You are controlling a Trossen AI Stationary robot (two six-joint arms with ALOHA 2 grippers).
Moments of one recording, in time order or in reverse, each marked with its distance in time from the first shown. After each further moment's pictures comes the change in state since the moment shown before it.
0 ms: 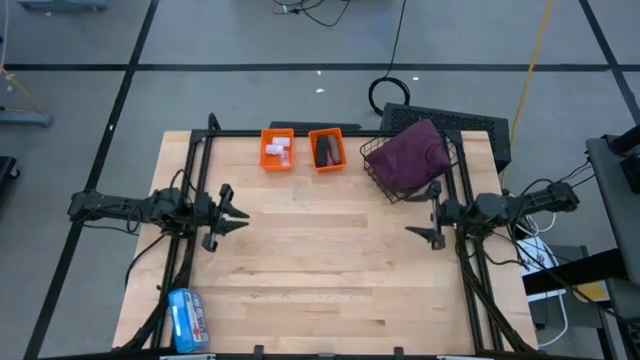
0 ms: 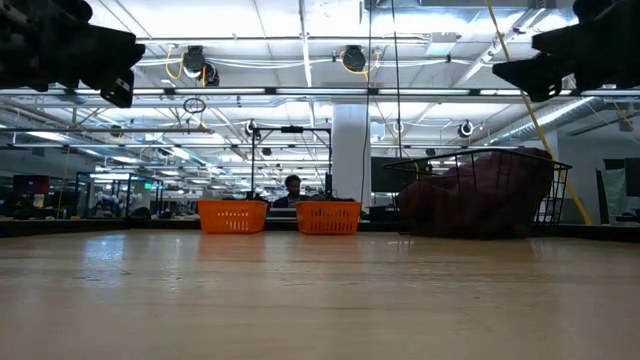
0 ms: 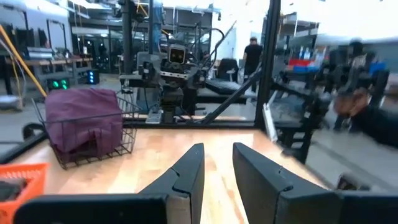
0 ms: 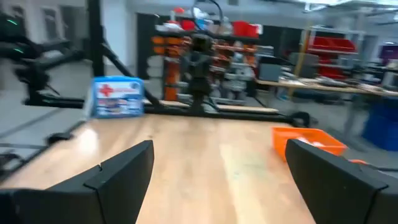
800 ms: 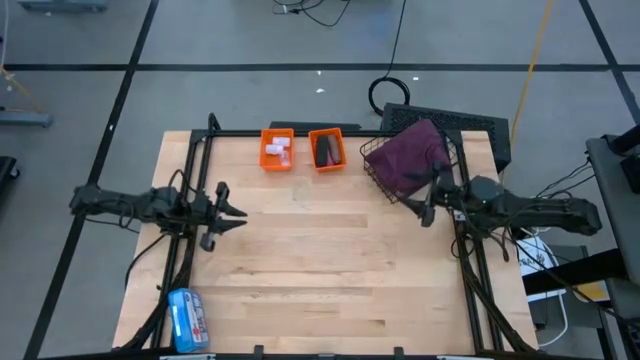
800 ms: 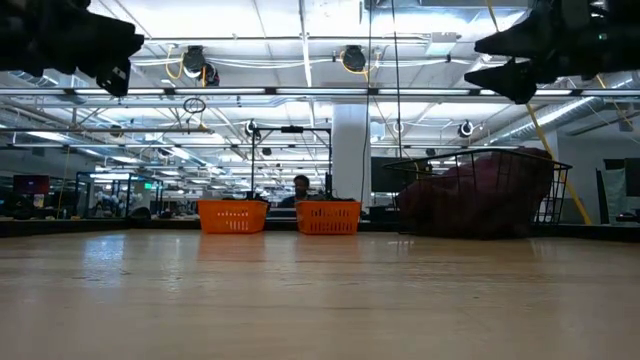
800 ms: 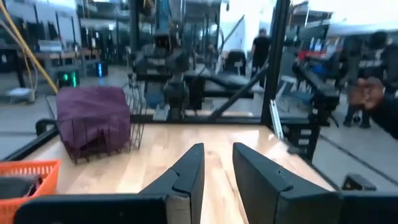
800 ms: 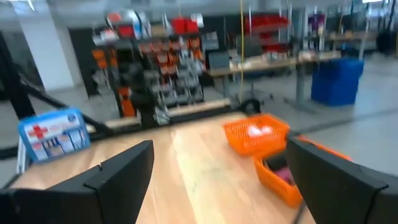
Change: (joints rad) left arm -0.073 0.011 0.095 -0.132 -0.107 0.023; right arm -0.350 0.227 0.117 0.094 -0.108 0.194
